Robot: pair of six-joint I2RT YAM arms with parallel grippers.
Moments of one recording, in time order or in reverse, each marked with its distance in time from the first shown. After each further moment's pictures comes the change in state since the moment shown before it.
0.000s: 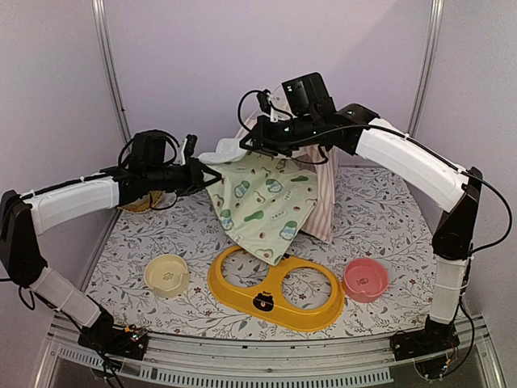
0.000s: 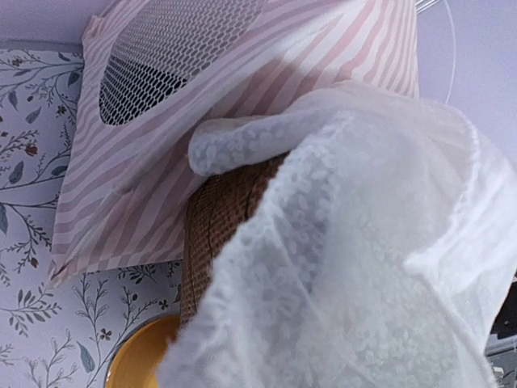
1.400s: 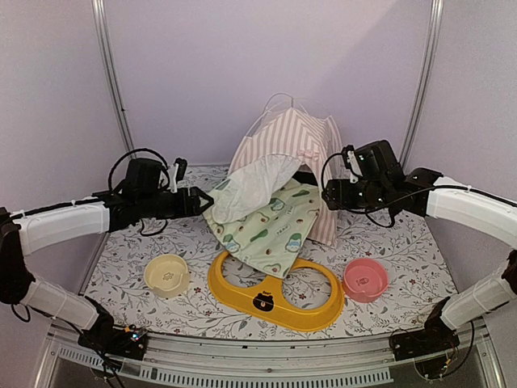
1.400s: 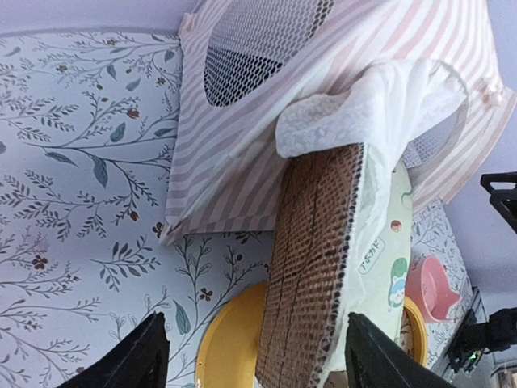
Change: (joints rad) left arm -0.040 -0.139 -0.264 -0.013 -0.236 0.171; right arm -0.153 -0.604 -1.012 0.148 0.424 -0.174
